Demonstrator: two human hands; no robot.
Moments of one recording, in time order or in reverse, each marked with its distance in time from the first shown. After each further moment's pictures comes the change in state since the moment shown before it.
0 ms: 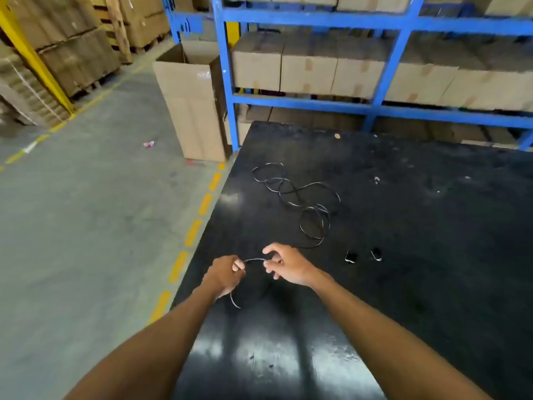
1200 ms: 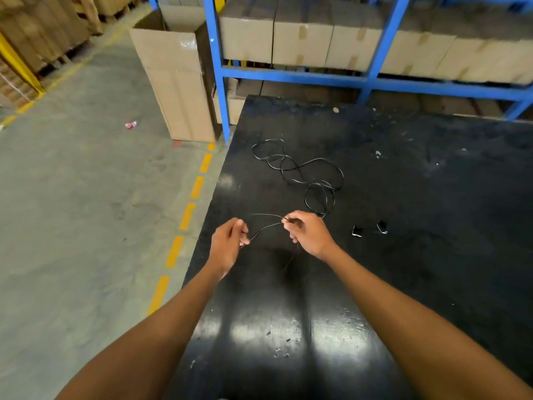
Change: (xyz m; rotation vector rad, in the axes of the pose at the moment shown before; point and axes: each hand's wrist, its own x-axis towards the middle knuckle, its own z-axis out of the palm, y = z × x) left_hand 0.005 -0.014 -0.010 -0.641 0.196 0.204; right_hand 0.001 -0.001 0.003 0.012 0.364 -0.049
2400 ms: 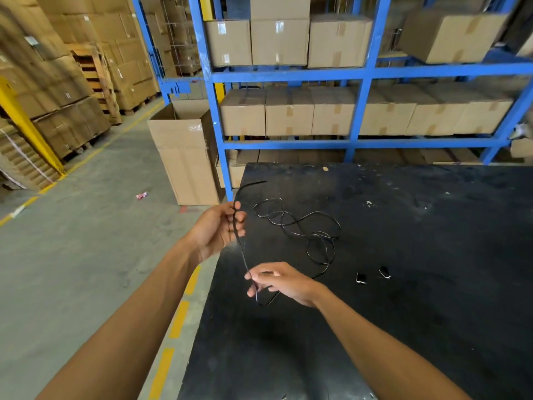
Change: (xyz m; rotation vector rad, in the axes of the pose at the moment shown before) left_hand 0.041 0.186 -0.062 -0.606 -0.364 -0.203; right_hand -0.014 -0.076 0.013 0.328 -0.485 -0.031
